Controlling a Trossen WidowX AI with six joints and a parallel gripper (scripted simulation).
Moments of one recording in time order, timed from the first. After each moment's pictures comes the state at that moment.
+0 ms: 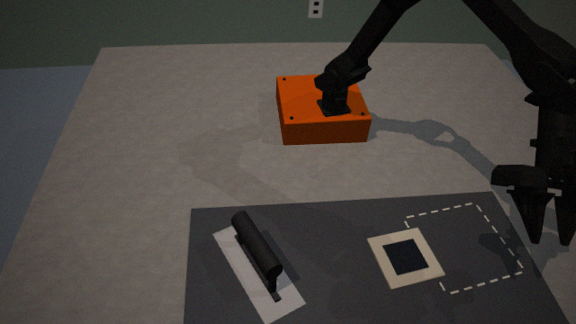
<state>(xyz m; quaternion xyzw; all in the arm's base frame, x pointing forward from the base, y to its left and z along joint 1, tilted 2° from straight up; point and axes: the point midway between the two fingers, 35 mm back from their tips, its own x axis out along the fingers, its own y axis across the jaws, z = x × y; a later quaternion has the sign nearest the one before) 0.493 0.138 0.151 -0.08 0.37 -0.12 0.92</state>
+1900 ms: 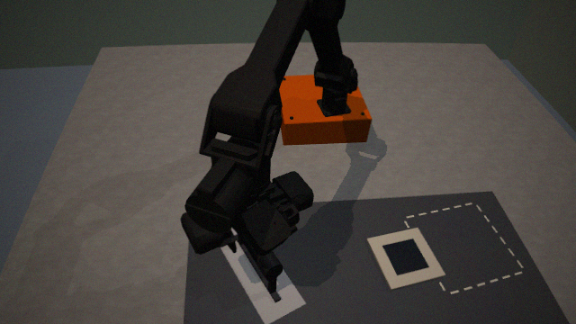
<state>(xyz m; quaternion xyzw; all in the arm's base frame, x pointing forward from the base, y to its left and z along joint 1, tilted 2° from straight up) 0.346 -0.264 0.075 -0.12 0.70 0.07 0.70</state>
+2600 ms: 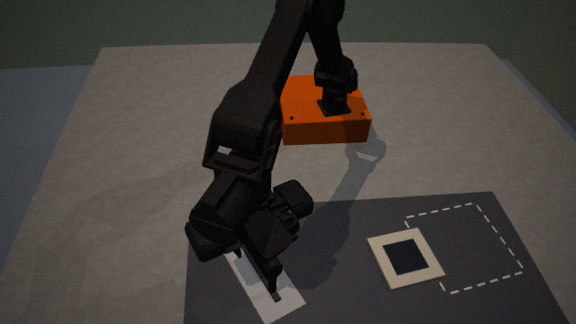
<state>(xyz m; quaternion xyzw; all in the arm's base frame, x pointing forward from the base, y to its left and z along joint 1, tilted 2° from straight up) 0.345 -0.263 0.053 -0.12 0.70 0.08 0.70</state>
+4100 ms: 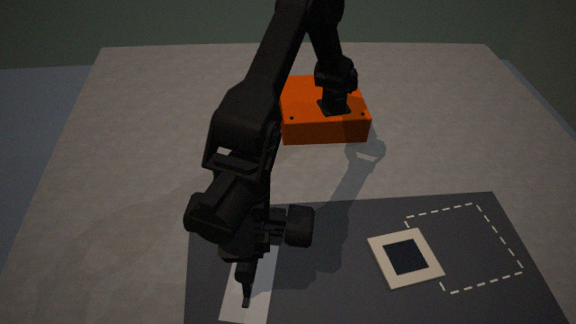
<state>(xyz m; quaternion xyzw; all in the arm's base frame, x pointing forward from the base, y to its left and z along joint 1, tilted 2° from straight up) 0.345 -0.265 0.053 0.11 0.68 -0.16 0.70</state>
